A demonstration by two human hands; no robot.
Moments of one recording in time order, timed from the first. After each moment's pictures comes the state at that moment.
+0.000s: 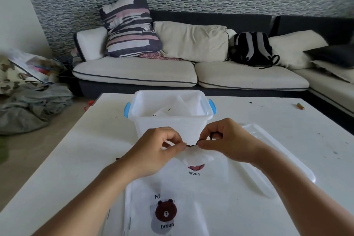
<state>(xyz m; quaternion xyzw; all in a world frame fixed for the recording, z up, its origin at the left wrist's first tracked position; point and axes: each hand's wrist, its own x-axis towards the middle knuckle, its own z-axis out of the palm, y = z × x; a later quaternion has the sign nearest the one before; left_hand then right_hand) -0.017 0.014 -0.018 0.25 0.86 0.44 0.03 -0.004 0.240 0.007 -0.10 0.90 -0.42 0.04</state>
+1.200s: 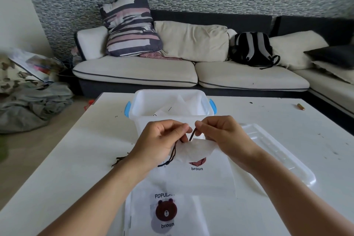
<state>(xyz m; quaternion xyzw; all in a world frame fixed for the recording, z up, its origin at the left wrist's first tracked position) -0.008 0.033 -0.007 0.13 0.72 0.68 0.04 -0.004 0.222 0.000 -0.08 0.81 -0.59 -0.01</state>
